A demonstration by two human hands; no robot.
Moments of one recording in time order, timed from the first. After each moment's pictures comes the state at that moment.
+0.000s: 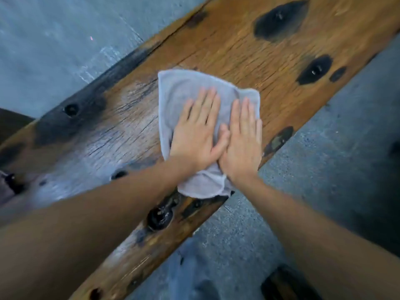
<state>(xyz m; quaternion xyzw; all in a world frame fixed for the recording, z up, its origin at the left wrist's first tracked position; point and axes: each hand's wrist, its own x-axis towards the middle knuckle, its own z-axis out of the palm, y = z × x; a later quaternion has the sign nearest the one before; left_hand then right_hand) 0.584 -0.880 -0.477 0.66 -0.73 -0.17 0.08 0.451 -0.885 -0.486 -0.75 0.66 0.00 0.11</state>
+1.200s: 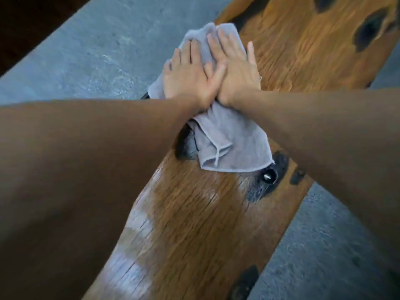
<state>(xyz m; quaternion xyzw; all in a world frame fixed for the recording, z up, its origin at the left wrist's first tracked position) 0.488 -1.303 -0.486 0.73 -0.66 -0.13 0.08 0.374 -1.326 -0.485 -0.78 0.62 0.01 0.08</state>
